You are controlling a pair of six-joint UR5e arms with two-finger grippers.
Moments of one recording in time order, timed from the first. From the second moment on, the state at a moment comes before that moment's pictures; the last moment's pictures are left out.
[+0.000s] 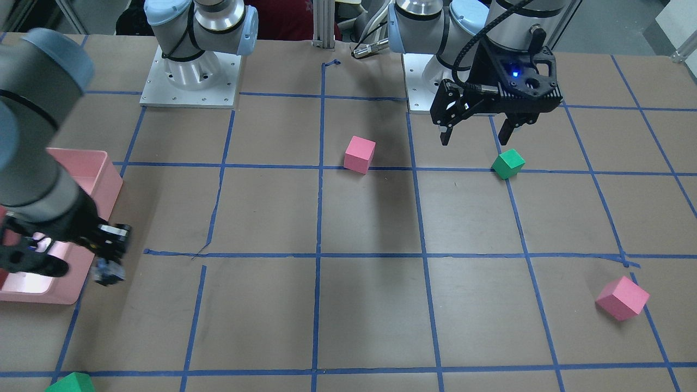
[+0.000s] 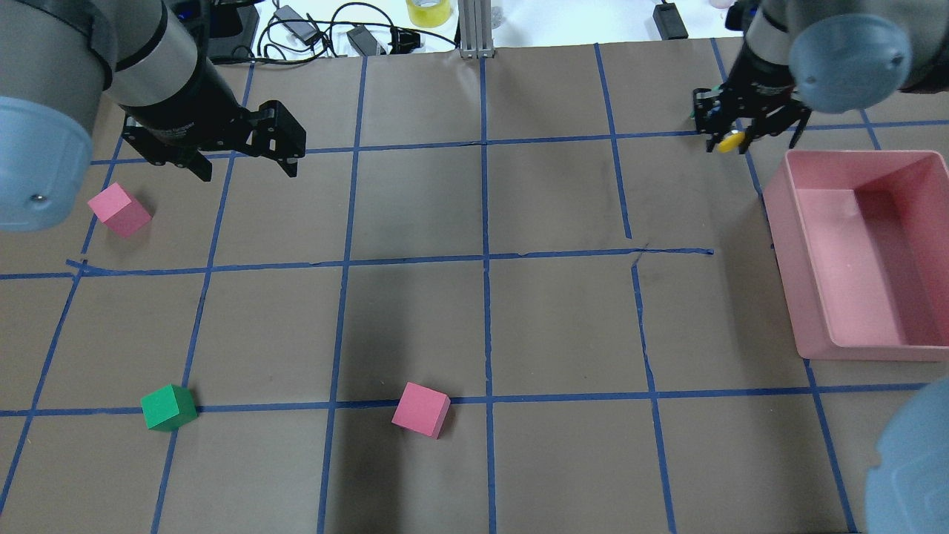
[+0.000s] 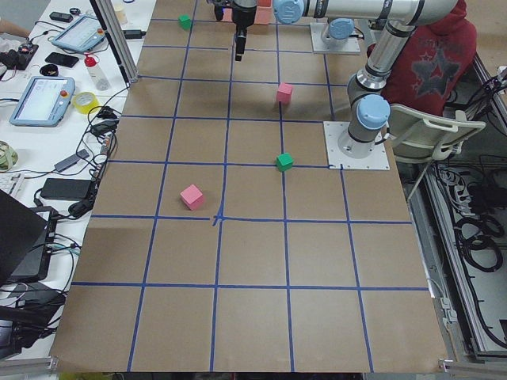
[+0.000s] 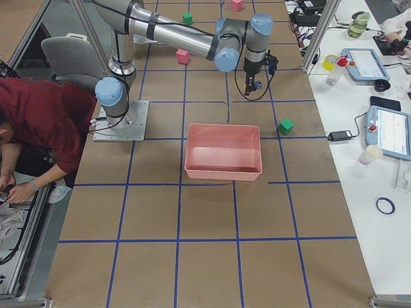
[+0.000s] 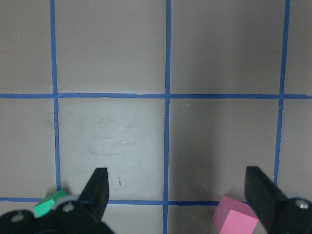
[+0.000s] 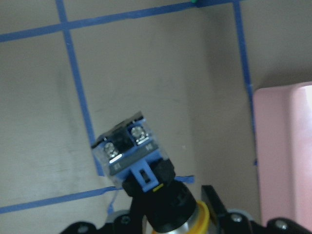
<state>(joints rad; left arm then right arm) -1.59 -1.50 -1.64 -1.42 1.60 -0.04 1.48 -1.24 1.54 -1.90 -1.61 0.10</state>
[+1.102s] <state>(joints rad) -1.59 -1.50 -1.65 -1.42 1.60 -0.04 1.79 -1.01 1.54 -2.17 -1.27 0.67</state>
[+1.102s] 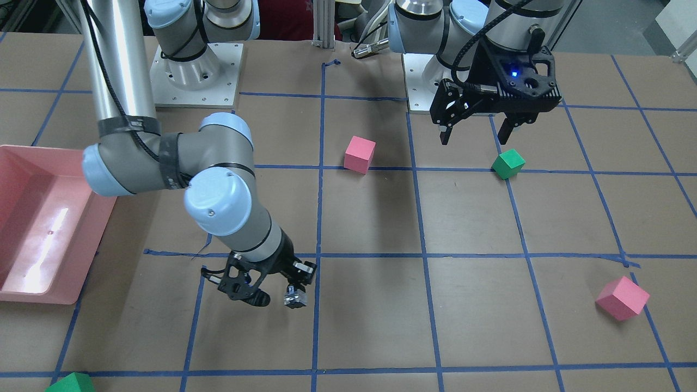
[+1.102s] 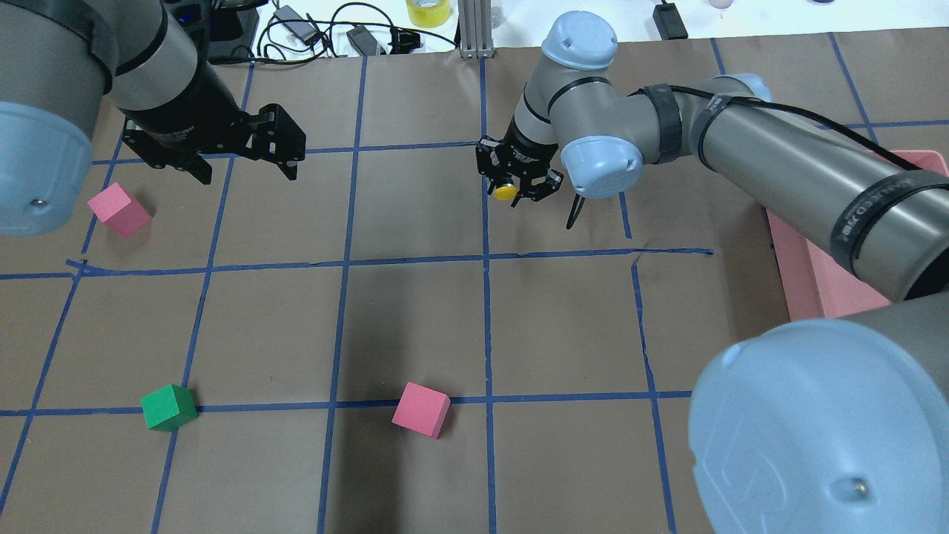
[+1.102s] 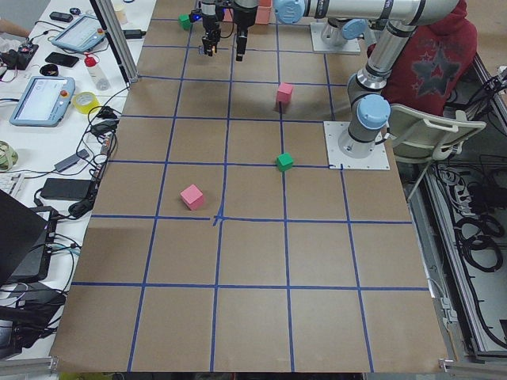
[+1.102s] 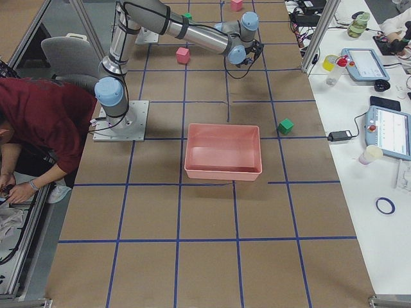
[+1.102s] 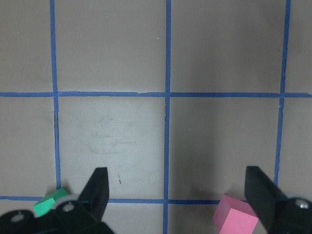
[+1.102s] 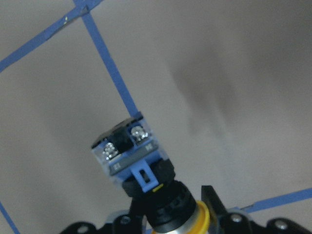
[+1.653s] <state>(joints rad) -1.59 -1.50 -1.65 -1.42 1.60 -0.04 1.81 -0.98 1.56 -2.19 -1.17 0.70</state>
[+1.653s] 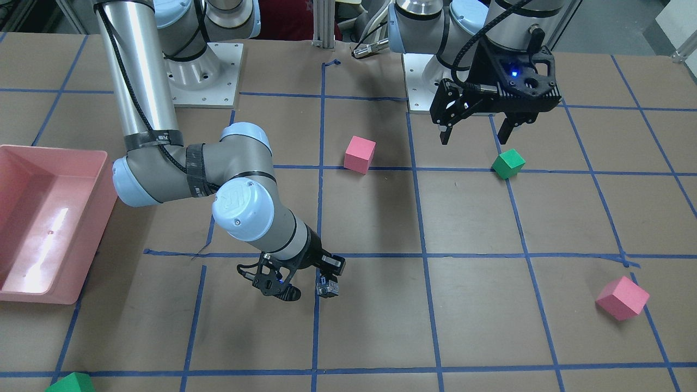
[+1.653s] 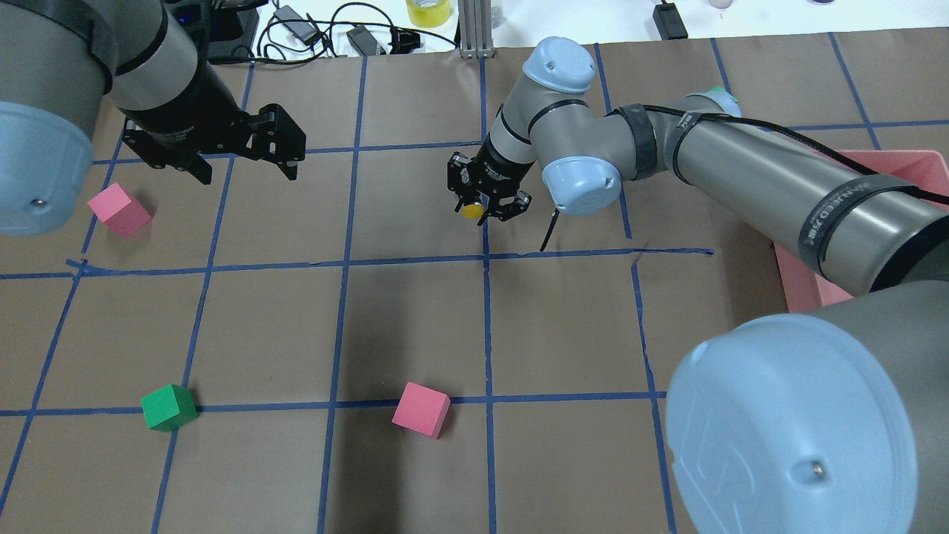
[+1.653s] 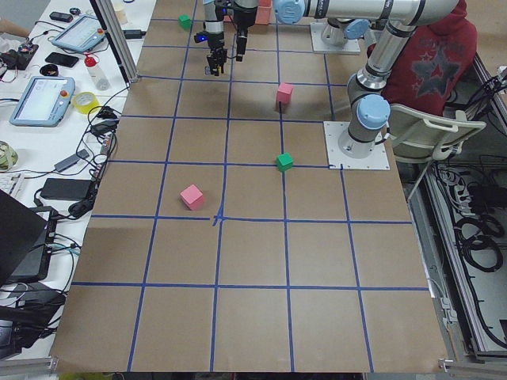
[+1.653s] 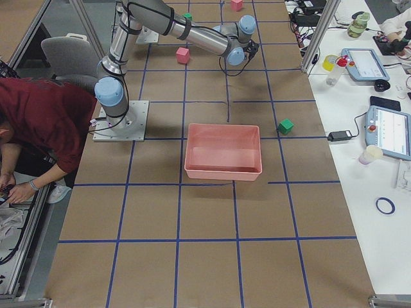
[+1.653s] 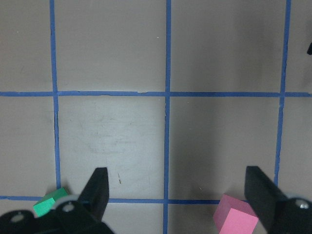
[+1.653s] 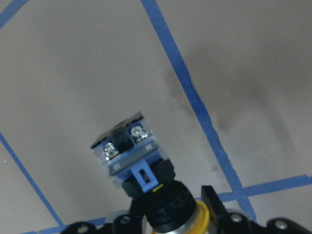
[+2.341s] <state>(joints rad) -1.59 -1.50 -1.65 -1.42 1.60 -0.04 1.81 -0.94 1.58 -2.19 -1.12 0.70</state>
